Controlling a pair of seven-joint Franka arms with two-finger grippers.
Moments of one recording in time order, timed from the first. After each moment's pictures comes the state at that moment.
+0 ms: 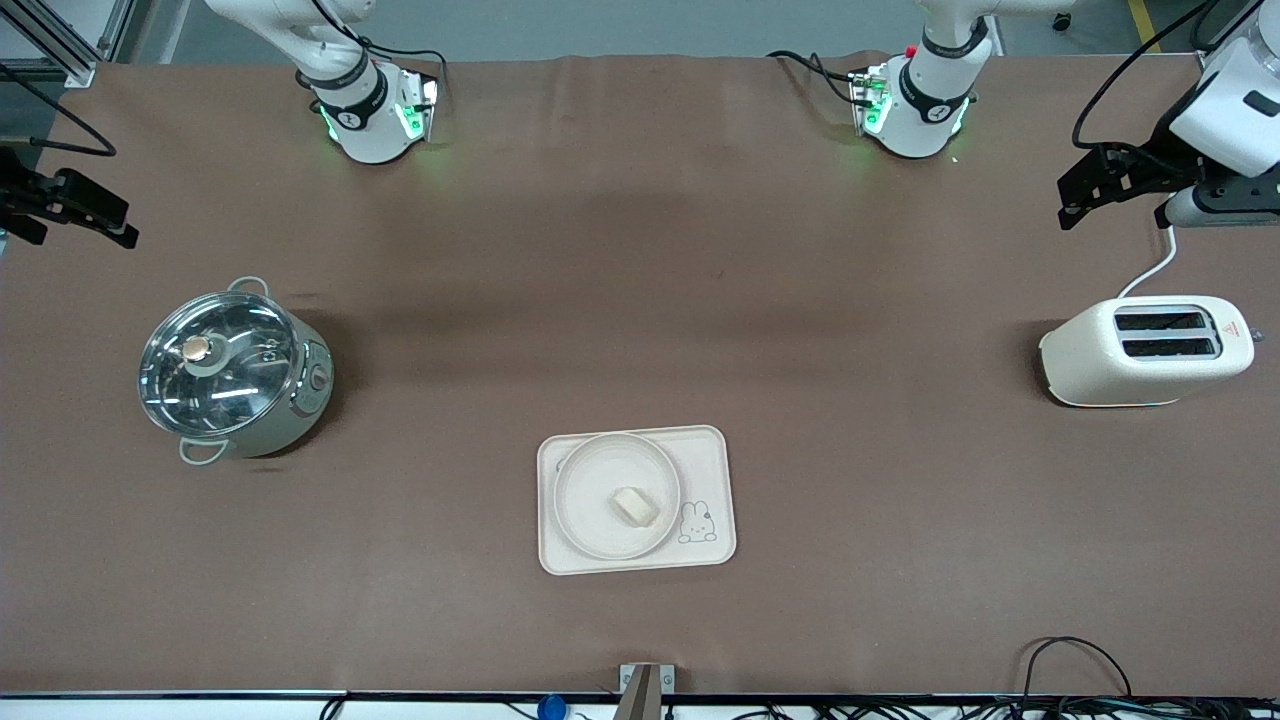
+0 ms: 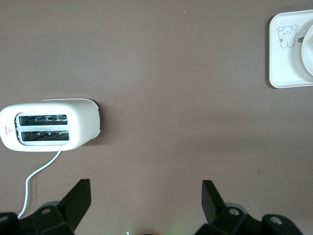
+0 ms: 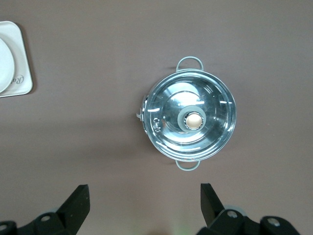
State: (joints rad) left arm -0.08 -0.10 -0.06 -1.61 0.03 1.52 -0.12; right arm -0.04 -0.06 0.00 -1.56 0.00 1.48 0.01
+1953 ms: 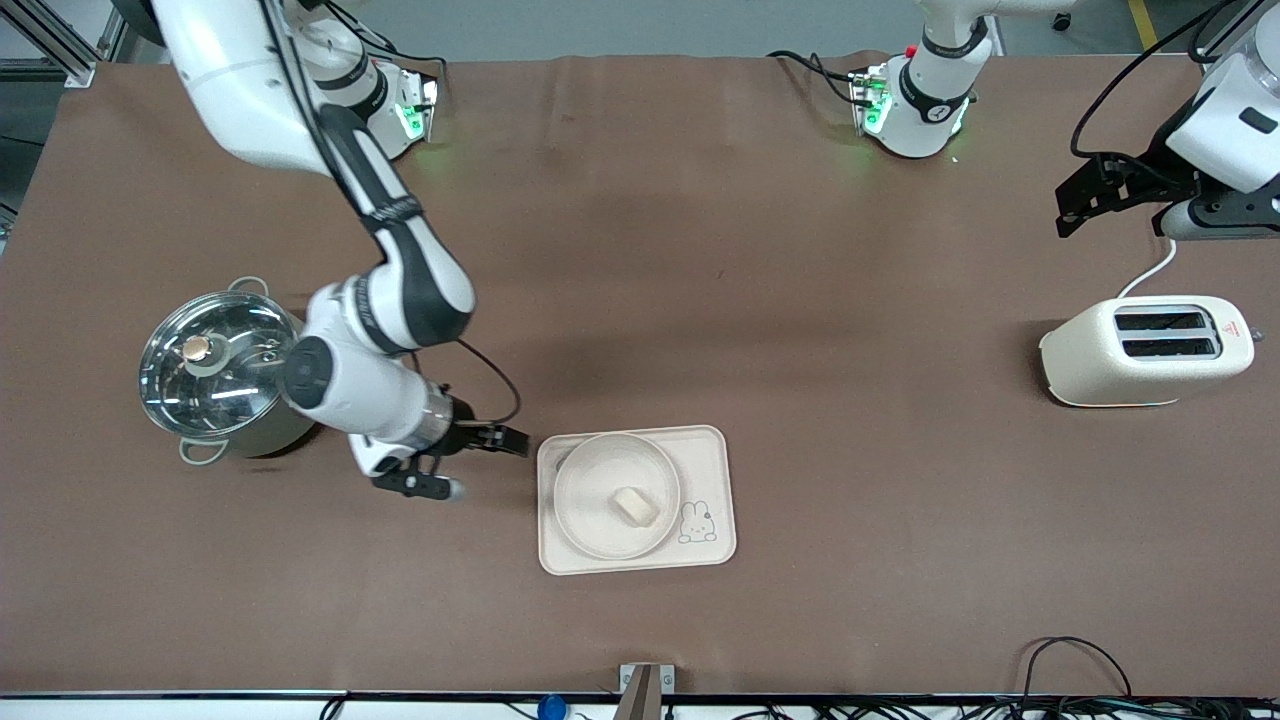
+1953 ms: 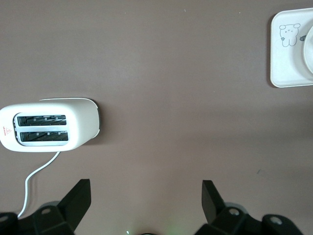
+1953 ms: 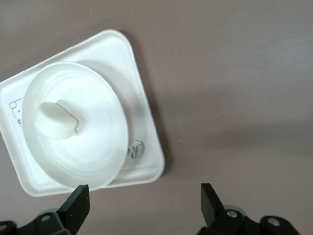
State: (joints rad) left arm -0.08 -0.07 -0.06 -1.59 0.03 1.51 -0.12; right arm 0.38 0.68 0.03 -1.52 0.37 2.32 0.39
